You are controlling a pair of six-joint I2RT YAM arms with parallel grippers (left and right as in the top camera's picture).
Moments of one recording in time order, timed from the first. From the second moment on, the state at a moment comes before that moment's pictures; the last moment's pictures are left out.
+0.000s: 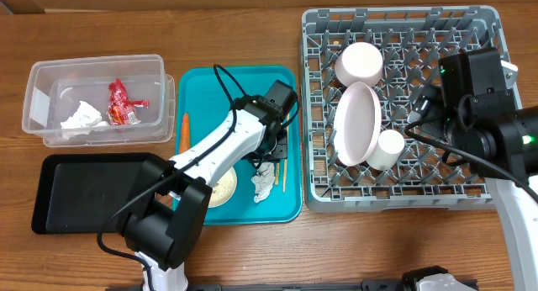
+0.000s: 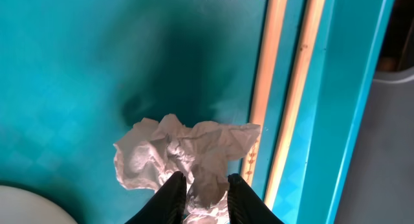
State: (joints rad) left arm -0.57 1.94 1.36 -0.89 0.01 -0.57; right arm 0.20 1.32 1.68 -1.46 0.41 0.60
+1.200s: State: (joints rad) left arm -0.06 1.94 2.01 -1.24 -0.03 -0.45; right arm 0.20 1.32 1.68 -1.46 0.41 0.60
